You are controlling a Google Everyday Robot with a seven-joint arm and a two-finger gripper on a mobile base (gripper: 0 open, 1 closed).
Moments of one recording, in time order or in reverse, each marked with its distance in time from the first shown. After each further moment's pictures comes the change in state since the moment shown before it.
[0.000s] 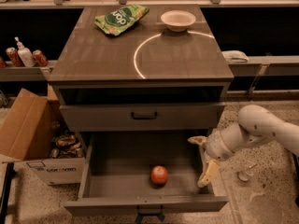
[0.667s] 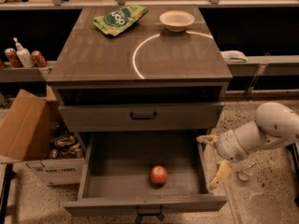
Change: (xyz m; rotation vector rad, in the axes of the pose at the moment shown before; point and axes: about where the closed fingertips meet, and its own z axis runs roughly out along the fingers) arm -0.019 0.033 -0.045 0.024 -0.037 0.042
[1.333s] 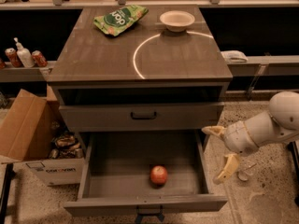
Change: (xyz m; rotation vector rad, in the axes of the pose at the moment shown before) arm -0.029 0.006 -0.040 0.045 -0.010 -0.045
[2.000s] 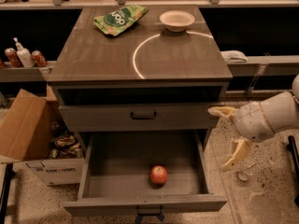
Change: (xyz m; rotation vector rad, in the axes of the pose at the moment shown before) arm -0.066 0.007 -0.063 0.105 -0.007 -0.058
